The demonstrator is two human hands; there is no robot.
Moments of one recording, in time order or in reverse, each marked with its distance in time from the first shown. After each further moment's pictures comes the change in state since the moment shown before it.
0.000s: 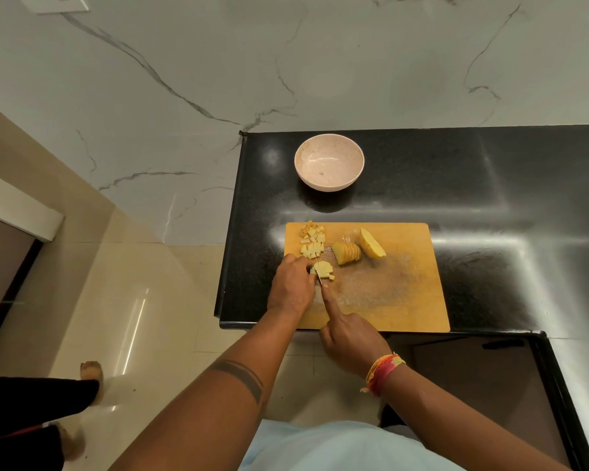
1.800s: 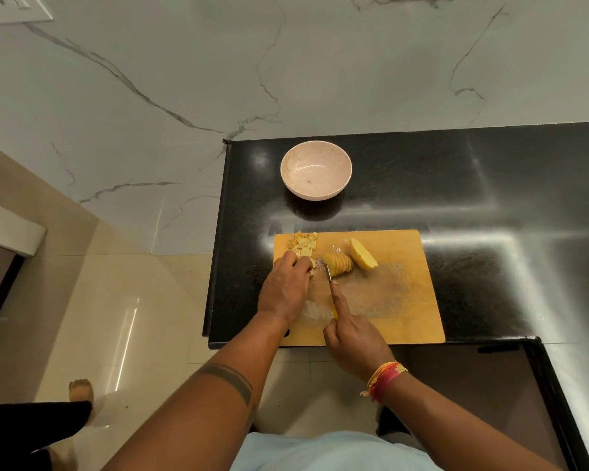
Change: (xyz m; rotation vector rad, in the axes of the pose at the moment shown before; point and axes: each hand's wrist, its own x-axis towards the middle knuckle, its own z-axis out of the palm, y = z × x) left_hand 0.027 -0.003 0.003 0.200 0.072 0.345; right_hand 0.013 0.011 -0.013 0.178 0.166 0.068
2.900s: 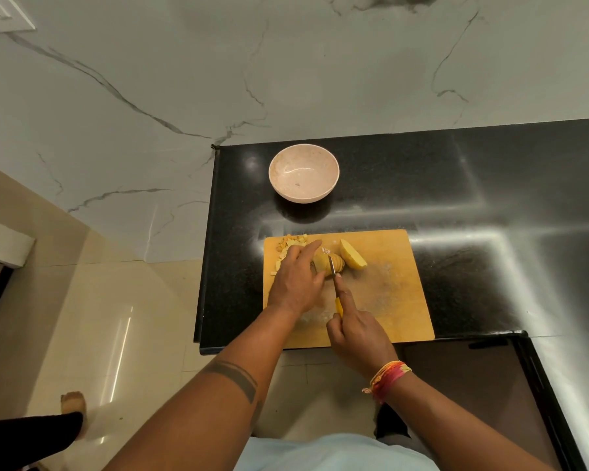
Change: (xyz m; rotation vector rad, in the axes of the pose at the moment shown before) left_hand 0.019 0.036 -0.001 -0.314 -0.117 -0.110; right_hand -0.003 0.008 -0.017 0.059 0.088 0.023
